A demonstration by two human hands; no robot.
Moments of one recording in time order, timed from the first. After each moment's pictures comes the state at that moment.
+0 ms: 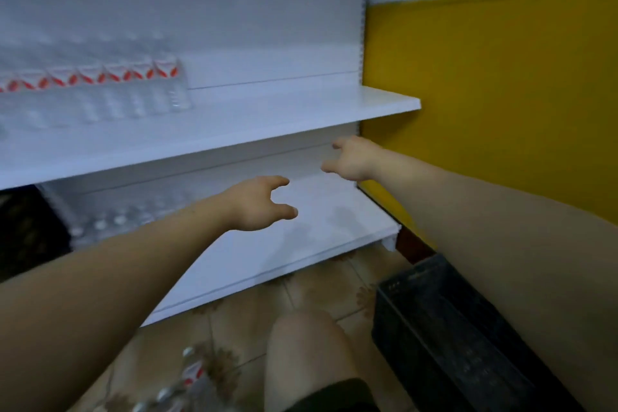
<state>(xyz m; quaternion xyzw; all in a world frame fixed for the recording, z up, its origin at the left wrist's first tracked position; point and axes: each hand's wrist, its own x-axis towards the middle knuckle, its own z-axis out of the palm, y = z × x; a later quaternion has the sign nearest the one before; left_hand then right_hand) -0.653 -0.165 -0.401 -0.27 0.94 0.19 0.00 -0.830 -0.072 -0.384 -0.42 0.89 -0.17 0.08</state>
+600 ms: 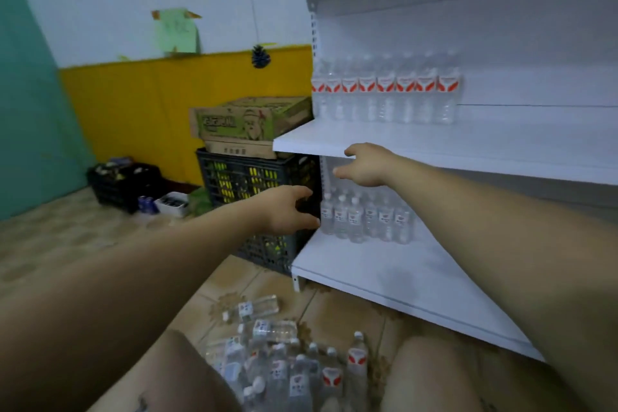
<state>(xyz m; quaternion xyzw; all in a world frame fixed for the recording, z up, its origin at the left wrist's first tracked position) -0.410 -0.217 -0.382 -0.61 0.77 0.16 -0.05 -0.585 -0.268 -0.355 -0.76 0.63 -0.13 0.13</state>
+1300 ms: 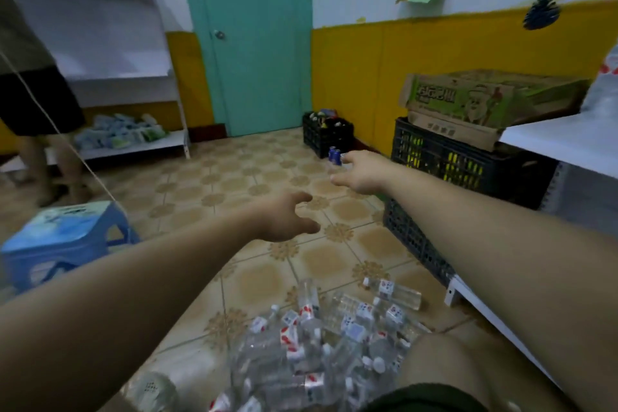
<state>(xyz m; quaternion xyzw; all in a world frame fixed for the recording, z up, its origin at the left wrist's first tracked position) -0.201 -0.093 -0.428 -0.86 0.47 0.17 -0.13 -0.287 -0.253 -0.403 -0.93 0.32 -0.05 0.19</state>
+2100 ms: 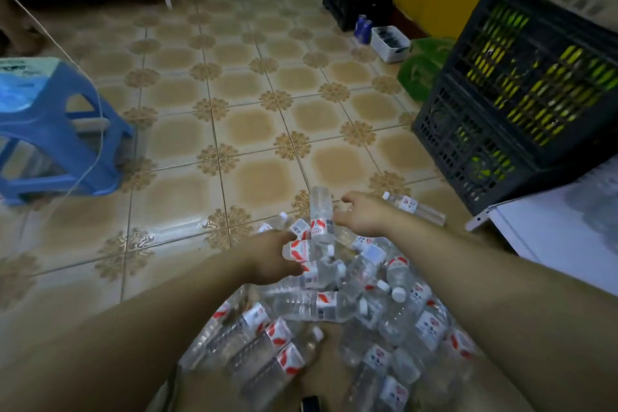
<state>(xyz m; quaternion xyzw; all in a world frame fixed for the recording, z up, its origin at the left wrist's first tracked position) -0.098 -0.071 -0.671 -0.83 0.41 0.39 -0.06 -0.190 -0.252 -0.649 -0.86 0.35 0.21 0.31</state>
